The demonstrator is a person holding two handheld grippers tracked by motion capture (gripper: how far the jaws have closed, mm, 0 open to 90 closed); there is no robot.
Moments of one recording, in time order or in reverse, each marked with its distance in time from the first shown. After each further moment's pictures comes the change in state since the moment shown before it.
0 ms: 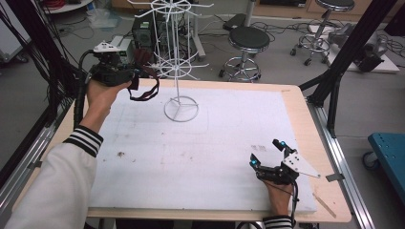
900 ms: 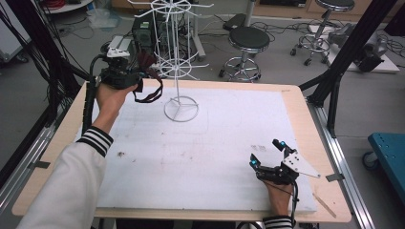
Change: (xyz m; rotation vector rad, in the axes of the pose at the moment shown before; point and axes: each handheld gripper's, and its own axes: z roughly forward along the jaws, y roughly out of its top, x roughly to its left) left arm -0.008 -0.010 0.018 0.023 0.061 0.015; right arm 0.000 0.000 0.000 0.001 0.000 0.000
